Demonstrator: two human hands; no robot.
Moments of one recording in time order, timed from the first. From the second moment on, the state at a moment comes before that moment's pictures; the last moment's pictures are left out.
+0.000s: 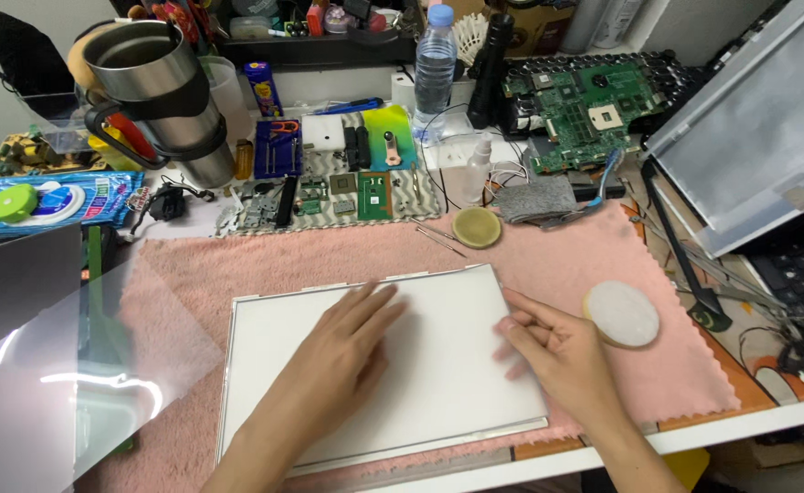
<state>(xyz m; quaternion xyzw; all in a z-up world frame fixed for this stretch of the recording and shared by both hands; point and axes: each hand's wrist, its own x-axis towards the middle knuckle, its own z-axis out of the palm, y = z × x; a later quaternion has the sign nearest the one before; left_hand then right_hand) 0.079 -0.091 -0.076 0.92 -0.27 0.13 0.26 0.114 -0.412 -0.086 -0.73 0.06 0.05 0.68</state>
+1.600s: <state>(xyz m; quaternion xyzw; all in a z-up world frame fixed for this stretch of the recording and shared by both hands) 0.104 -0.116 -0.071 0.91 -0.25 0.22 0.25 0.110 -0.418 -0.084 -0.69 0.04 0.07 0.72</state>
